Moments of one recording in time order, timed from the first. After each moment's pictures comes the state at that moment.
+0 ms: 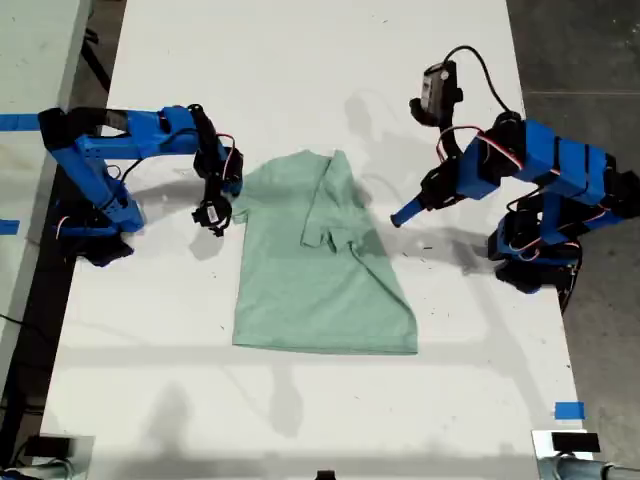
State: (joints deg) arm 0 -41.1 87.9 119.4 61.2 27.5; arm 1 15.1 123.5 102.6 88.9 -44.7
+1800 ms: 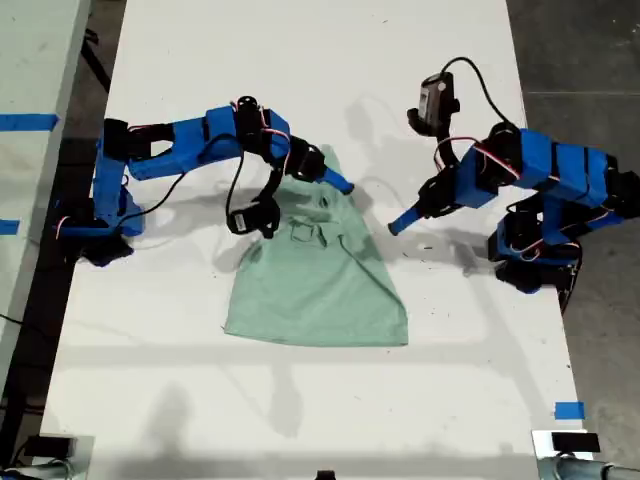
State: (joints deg) arm 0 -26.3 59.9 54.9 66.8 39.6; arm 1 12.0 125.1 108.1 85.0 -42.2
